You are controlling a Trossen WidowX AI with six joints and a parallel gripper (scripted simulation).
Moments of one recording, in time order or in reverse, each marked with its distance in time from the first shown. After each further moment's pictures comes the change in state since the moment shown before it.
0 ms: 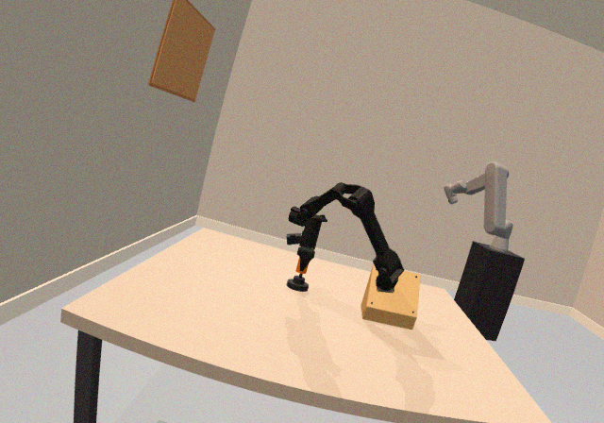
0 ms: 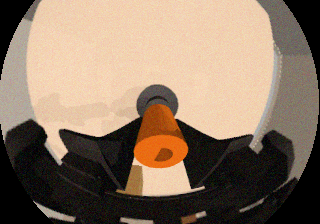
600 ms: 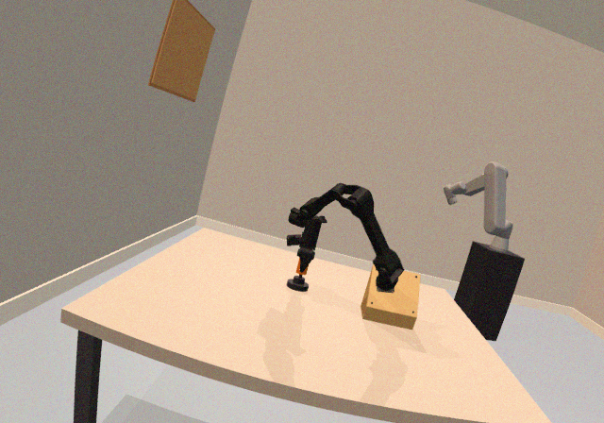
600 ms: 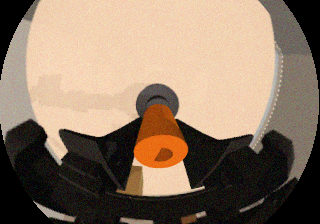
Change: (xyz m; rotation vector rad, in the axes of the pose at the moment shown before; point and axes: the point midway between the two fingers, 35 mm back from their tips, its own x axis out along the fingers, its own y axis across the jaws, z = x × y) arm 0.004 0.000 -0.001 0.004 0.005 0.004
